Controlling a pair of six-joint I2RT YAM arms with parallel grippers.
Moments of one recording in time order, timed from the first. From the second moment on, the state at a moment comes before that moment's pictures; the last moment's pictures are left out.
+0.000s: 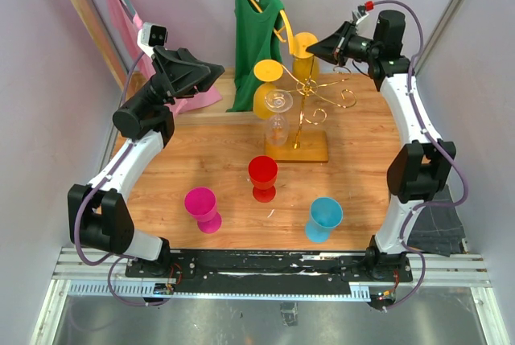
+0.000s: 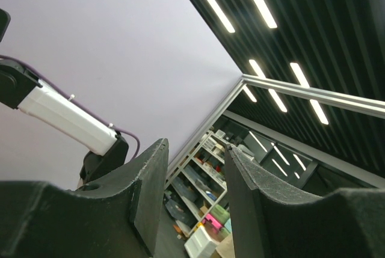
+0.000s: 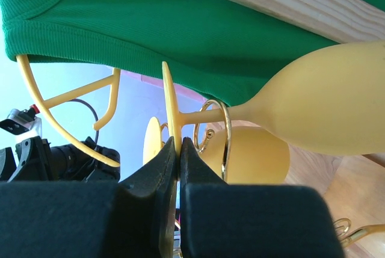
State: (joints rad) left arm -0.19 1.43 1.16 1.52 0.77 -2.10; right arm 0.08 1.89 1.91 -0.20 -0.93 0.99
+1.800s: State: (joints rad) left arm -0.19 1.43 1.14 1.52 0.77 -2.10; right arm 0.12 1.69 1.80 -0.33 -0.96 0.88
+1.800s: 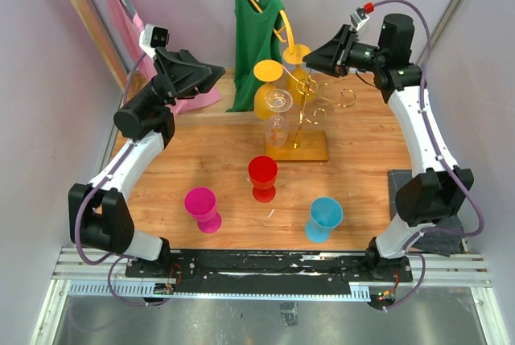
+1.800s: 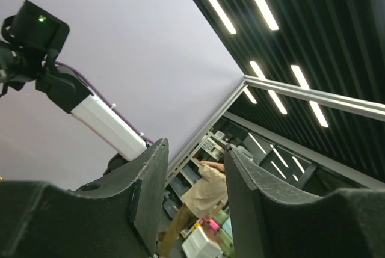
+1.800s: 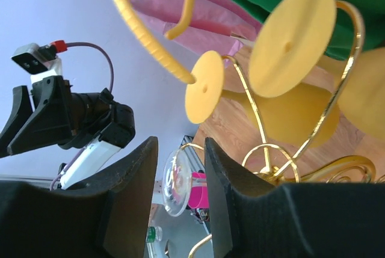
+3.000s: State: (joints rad) left arm -0.49 1.12 1.23 -0.57 0.44 -0.47; right arm 0.07 1.47 1.74 -0.33 -0.93 0.84
